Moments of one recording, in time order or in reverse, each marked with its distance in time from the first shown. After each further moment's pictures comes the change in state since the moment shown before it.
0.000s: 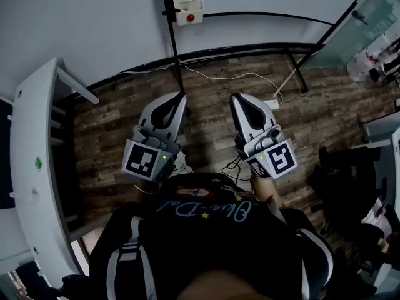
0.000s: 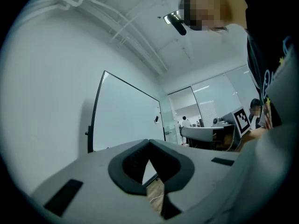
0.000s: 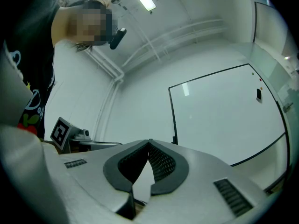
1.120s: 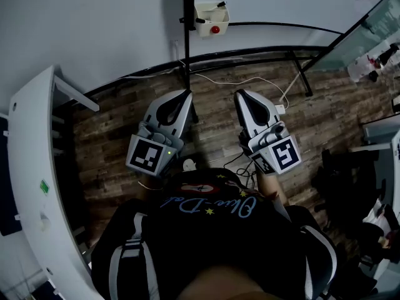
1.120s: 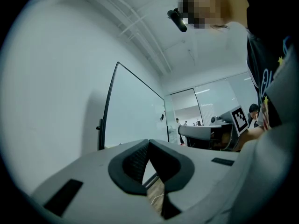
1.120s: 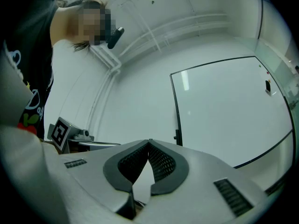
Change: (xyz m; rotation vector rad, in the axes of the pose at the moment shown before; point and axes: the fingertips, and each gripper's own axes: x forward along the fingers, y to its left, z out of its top) left arm 0.020 0.132 -0.031 -0.056 0.026 -0.053; right arm 0.129 -0.003 -0.050 -0.025 0.064 -0.034
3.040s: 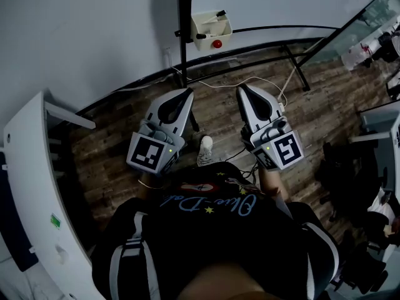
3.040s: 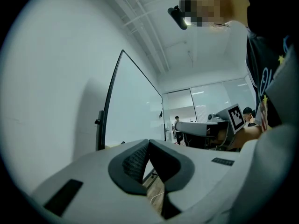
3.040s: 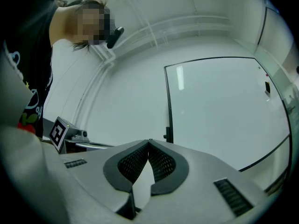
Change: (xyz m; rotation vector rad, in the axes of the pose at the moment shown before) left arm 0.060 0.078 -0.022 -0.039 0.026 -0.117; right arm 0.079 -0.046 -0.025 -0.035 0.033 -0.094
